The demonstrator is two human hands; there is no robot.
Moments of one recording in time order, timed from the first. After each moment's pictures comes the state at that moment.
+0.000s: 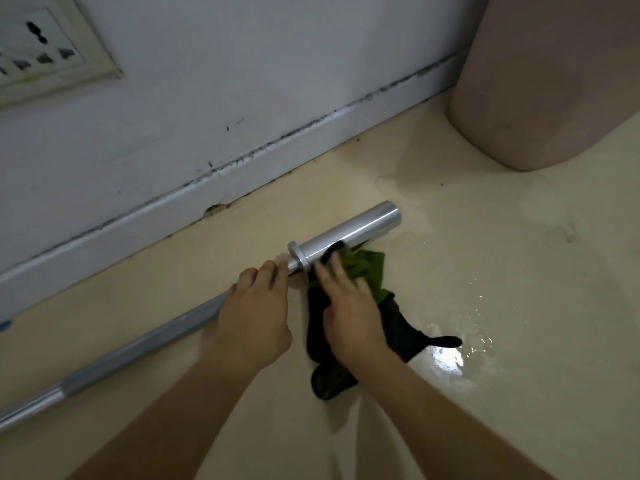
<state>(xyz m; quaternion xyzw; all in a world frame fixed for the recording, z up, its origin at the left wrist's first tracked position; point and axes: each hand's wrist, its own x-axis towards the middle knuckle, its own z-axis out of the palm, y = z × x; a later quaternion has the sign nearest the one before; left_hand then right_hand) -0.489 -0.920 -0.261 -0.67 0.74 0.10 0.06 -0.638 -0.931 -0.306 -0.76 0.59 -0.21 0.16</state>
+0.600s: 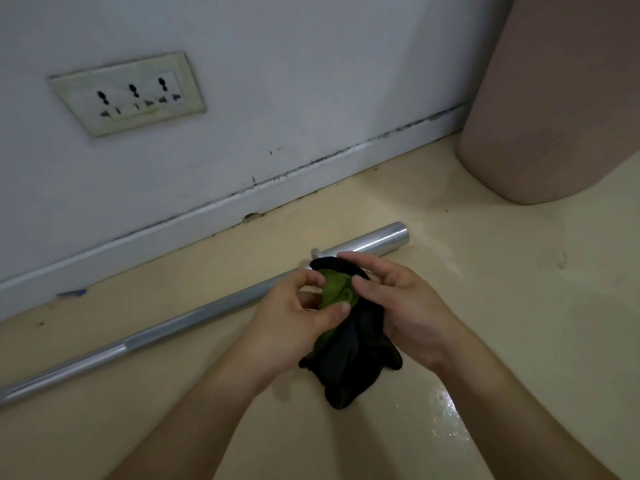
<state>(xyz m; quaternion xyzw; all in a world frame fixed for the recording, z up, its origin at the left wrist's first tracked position) -0.528 -0.851 -0.145 -0.63 0.39 0.57 -0.36 -0.680 -0.895 -0.155 -0.37 0.37 -0.35 0.78</state>
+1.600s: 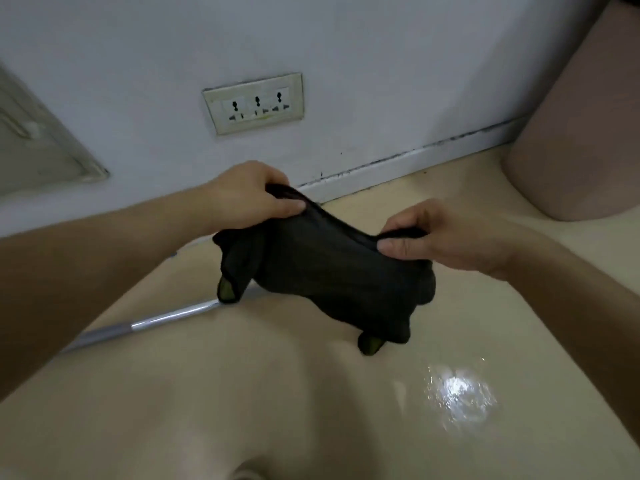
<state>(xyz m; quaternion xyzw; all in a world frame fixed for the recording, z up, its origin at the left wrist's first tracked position) -0.350 -0.886 -0.022 -0.71 0.61 0.33 -0.12 -0.619 -0.909 -0.008 -0.76 0.40 0.00 0.51</state>
